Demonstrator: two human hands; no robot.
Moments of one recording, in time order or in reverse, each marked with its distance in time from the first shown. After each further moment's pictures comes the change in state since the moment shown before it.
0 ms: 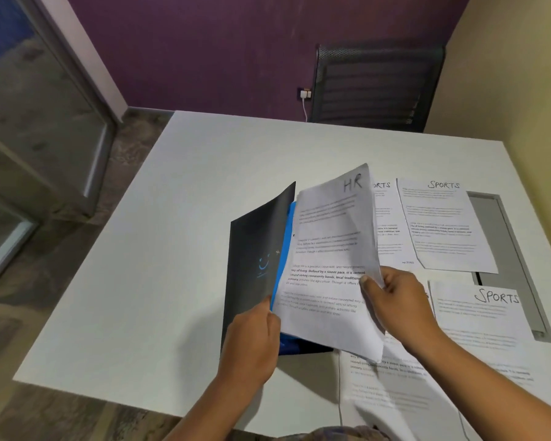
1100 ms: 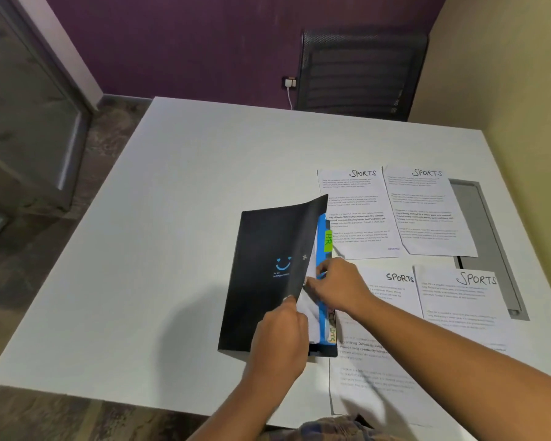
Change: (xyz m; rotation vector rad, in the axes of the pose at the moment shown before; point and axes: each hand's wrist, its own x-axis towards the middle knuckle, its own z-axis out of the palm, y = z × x) left_hand -0.003 0.025 0.049 0.040 -0.128 -0.031; right_hand 0.040 0.015 0.072 -0.377 -0.190 0.076
